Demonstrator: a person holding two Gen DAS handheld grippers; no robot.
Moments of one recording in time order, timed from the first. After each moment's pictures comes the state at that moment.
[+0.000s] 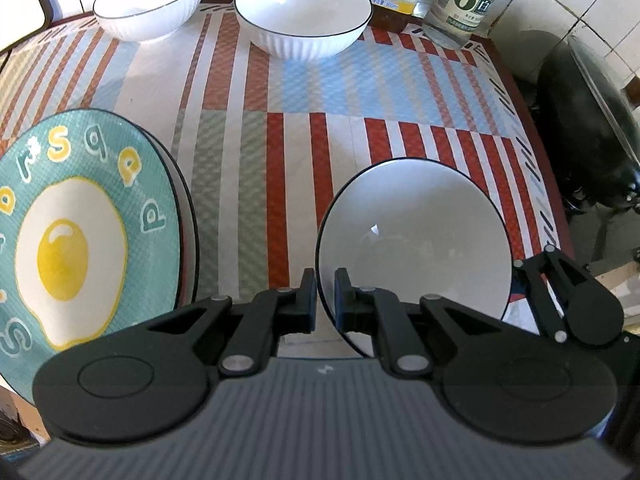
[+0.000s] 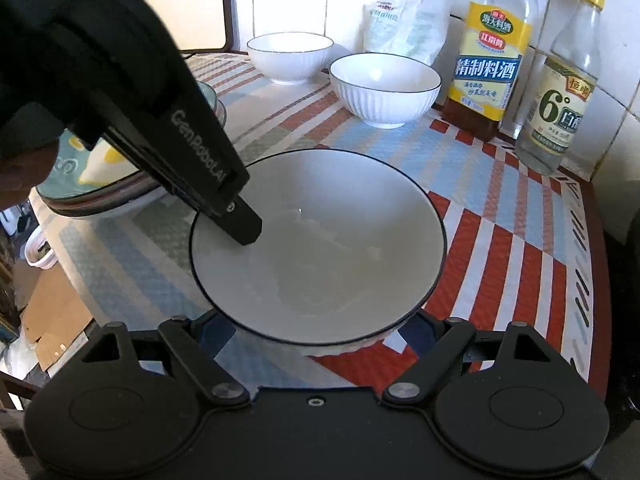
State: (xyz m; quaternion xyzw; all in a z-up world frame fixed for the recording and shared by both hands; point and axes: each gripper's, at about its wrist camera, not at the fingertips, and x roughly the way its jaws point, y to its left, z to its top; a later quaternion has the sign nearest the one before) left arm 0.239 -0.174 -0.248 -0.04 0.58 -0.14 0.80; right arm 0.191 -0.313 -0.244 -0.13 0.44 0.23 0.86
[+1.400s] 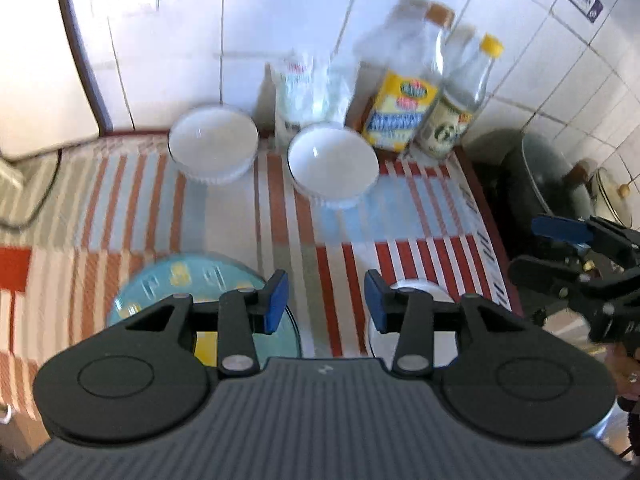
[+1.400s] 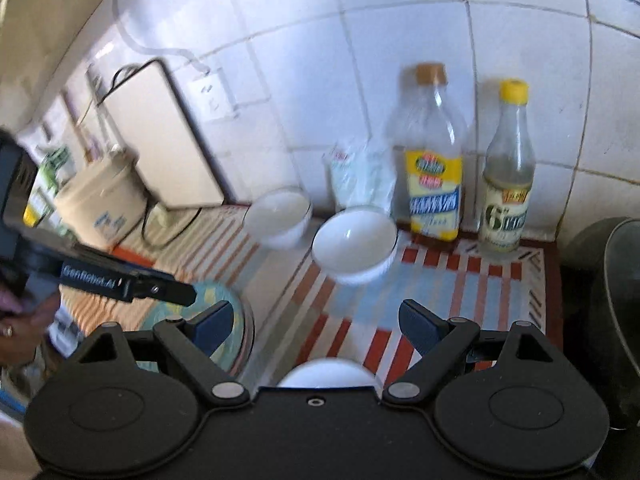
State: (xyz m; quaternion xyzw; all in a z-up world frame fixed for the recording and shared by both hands) left arm 0.267 -0.086 -0.107 -0.04 0.50 -0.17 0.85; right arm 0.257 -0.354 -0.077 0.06 0.42 0.22 0.88
